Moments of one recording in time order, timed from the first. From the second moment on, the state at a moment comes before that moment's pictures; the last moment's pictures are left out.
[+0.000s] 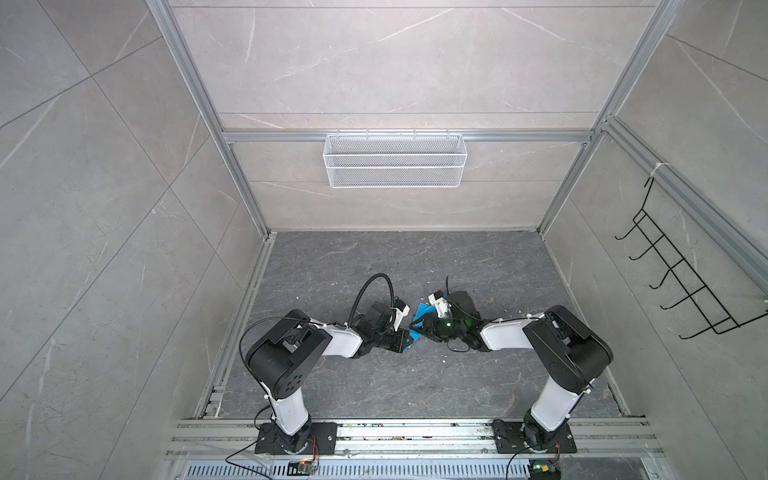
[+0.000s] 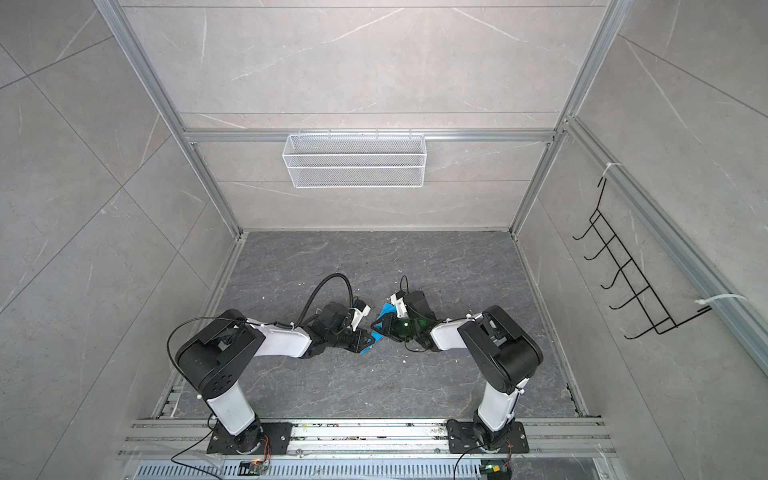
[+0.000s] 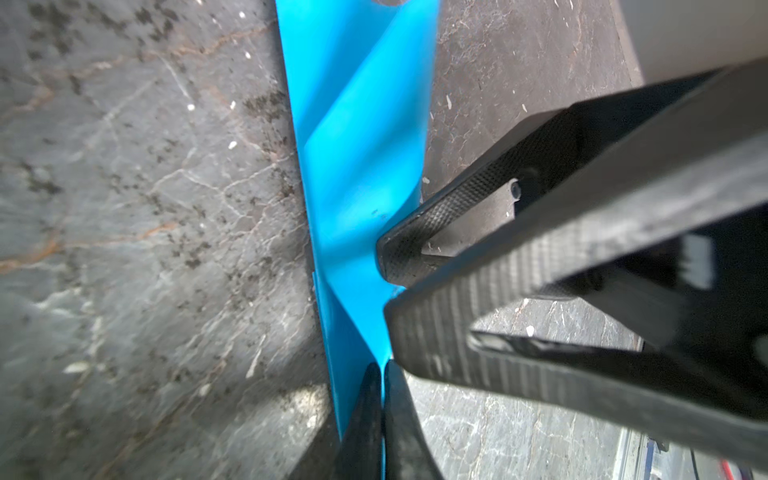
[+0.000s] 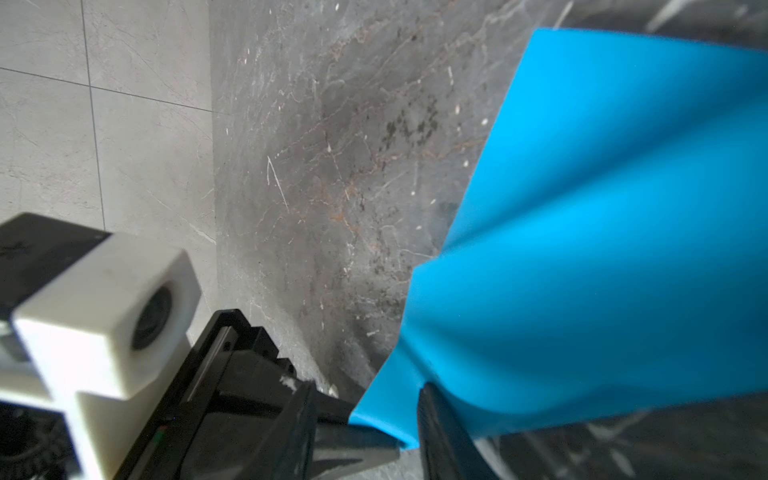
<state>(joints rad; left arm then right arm) -0.73 1.76 0.68 0.27 0.43 -0.44 0.55 1.77 0.67 0.40 -0.56 0.86</state>
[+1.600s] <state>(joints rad) -0.67 1.67 0.67 0.20 0.49 -0.58 0.55 1.80 0.67 0.42 -0.54 0.87</state>
